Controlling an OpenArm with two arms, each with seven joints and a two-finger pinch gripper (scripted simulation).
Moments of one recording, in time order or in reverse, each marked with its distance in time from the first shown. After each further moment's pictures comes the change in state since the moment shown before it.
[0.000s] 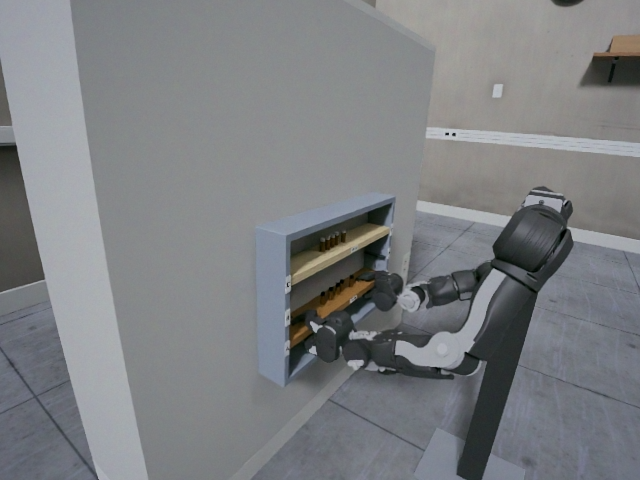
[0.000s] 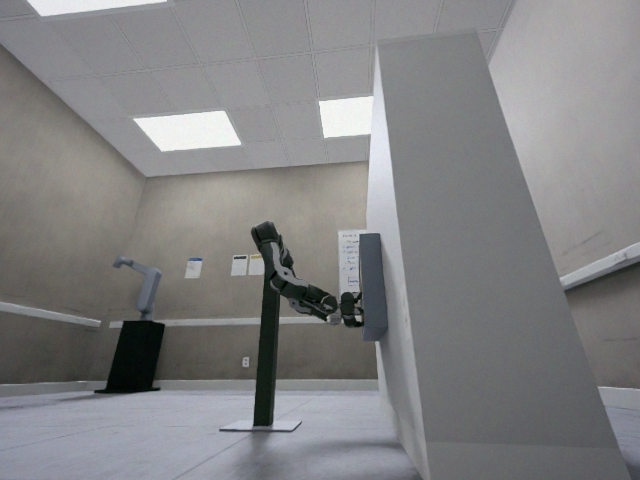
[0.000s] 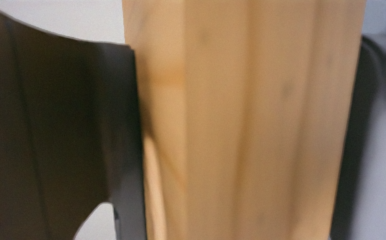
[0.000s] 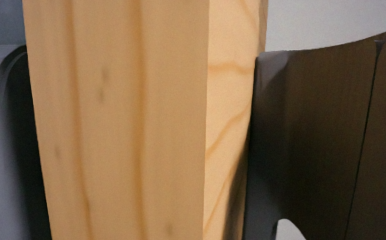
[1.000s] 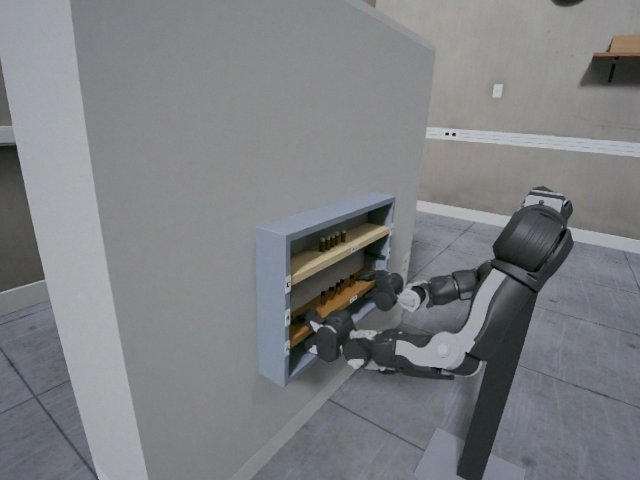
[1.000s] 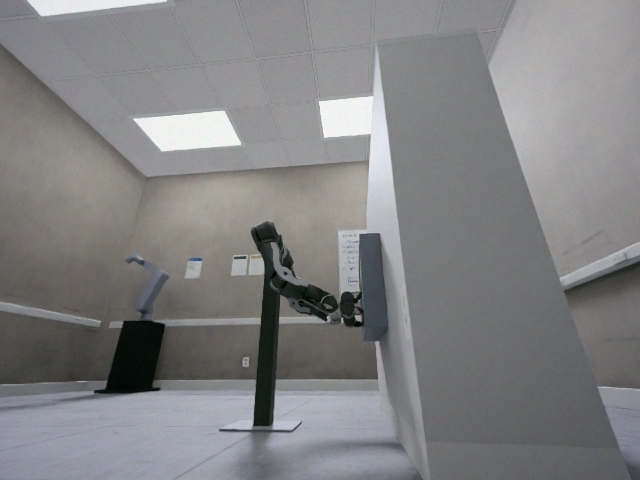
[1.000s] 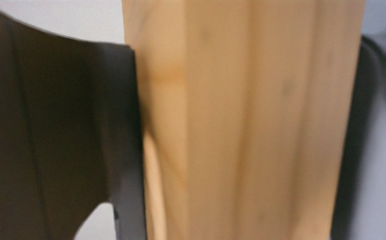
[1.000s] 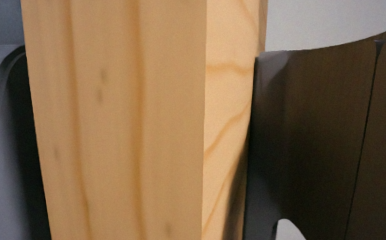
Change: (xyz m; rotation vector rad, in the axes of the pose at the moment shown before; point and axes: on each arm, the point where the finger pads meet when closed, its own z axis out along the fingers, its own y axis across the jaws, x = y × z) left arm 0.001 0.000 0.000 -0.011 0.004 0.000; right arm -0.001 0.000 0.000 0.010 -0.002 0.003
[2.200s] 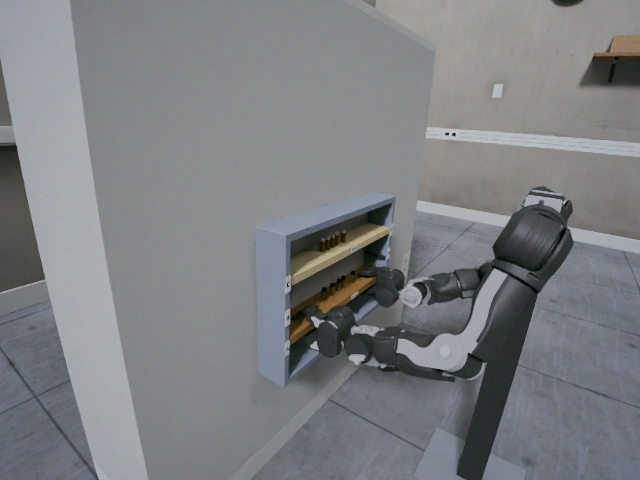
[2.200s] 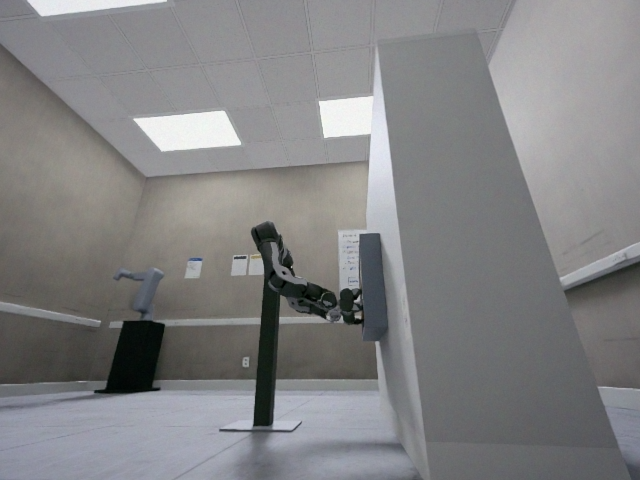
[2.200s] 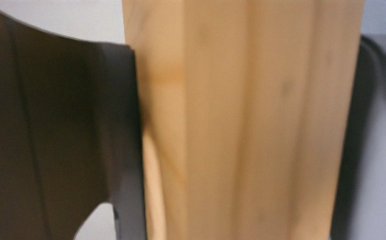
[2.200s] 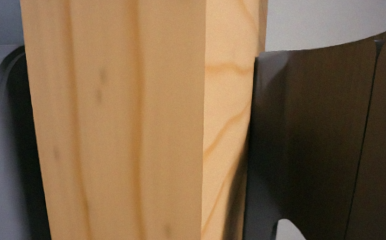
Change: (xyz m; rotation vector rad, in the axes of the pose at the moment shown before) left arm 0.001 -0.012 -0.002 -0.001 0.002 0.001; right arm -0.001 0.012 -0.002 0.004 0.000 0.002
